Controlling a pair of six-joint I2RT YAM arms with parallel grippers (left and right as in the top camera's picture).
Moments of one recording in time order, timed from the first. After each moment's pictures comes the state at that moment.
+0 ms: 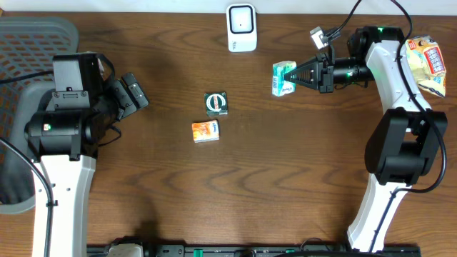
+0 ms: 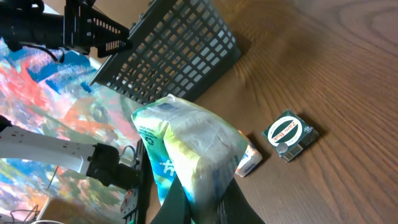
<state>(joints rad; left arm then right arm) 0.03 1.26 1.41 -1.07 -0.02 -0.46 -0.04 2.20 1.92 -1.58 -1.38 -1.12</state>
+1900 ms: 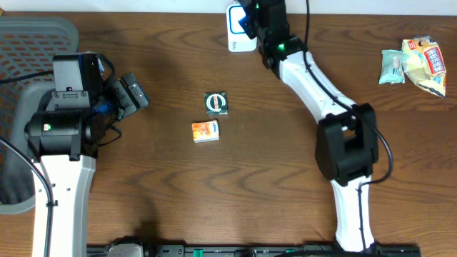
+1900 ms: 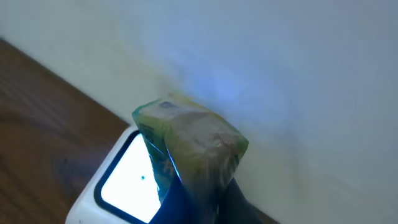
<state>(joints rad) 0.03 1.26 1.41 -1.07 -0.02 -0.46 0.39 2.31 1.95 0.00 0.15 -0.43</state>
